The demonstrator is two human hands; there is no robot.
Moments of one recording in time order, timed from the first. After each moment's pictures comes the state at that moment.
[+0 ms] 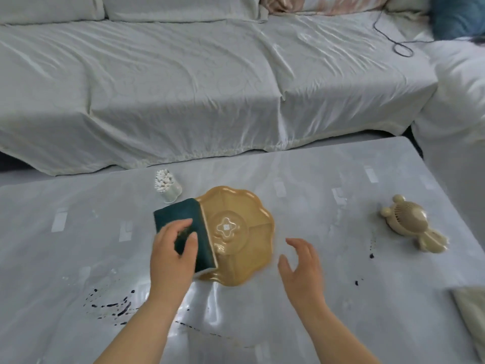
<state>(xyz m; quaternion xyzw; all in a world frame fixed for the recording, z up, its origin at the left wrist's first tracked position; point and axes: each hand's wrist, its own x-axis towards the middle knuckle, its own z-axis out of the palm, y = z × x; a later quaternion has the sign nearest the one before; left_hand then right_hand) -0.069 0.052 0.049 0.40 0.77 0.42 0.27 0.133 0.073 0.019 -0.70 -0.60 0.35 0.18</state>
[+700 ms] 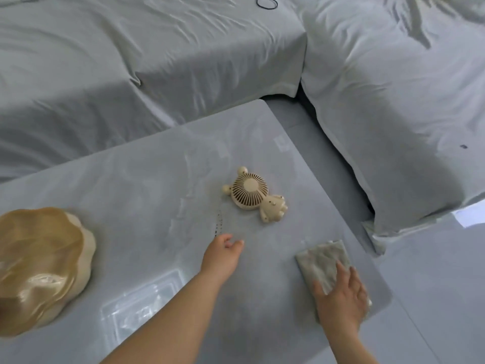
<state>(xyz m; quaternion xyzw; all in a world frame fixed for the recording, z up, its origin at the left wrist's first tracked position) 0.355 0.144 -0.029 0.38 0.73 0.15 0.54 0.543 0.057 -0.036 -0.90 -0.33 0.28 0.04</state>
